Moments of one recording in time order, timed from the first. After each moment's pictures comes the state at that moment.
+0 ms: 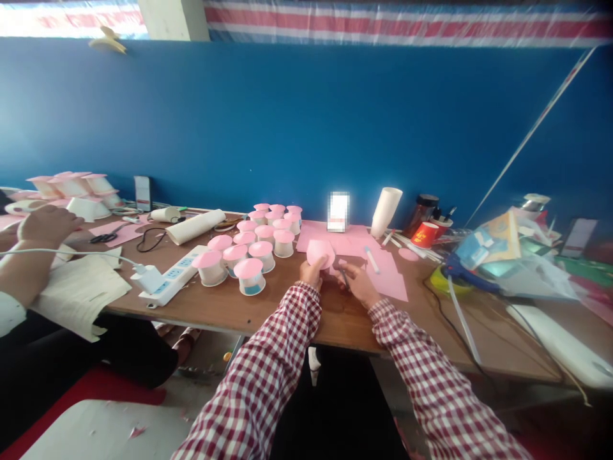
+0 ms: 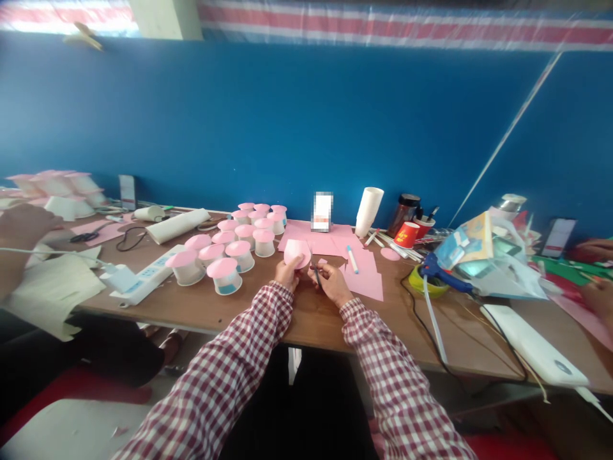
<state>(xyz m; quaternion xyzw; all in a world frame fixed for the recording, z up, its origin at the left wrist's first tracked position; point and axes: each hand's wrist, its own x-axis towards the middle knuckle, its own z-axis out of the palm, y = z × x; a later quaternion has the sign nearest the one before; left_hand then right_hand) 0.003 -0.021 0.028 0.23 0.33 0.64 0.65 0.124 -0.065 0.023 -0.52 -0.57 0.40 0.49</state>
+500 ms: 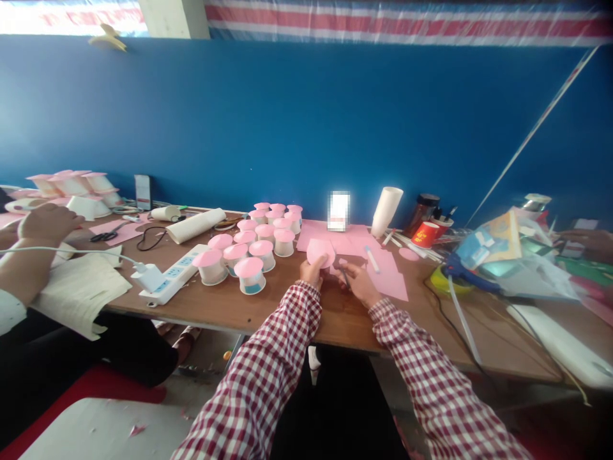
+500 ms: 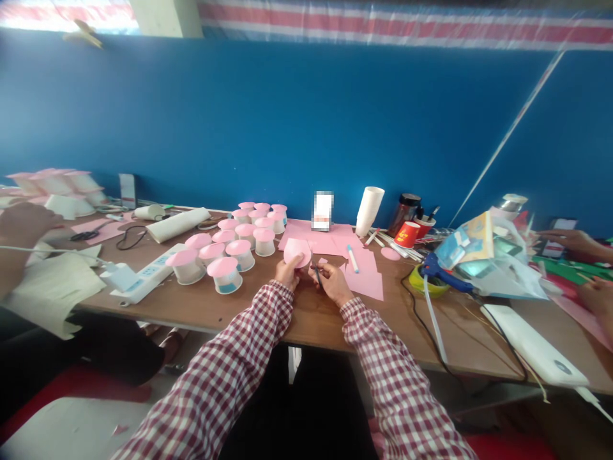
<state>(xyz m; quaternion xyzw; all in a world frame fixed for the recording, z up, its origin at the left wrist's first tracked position) 0.003 -0.019 0.026 0.21 0.33 0.64 0.66 0.127 -0.062 0.018 -0.52 -0.57 0.41 0.49</state>
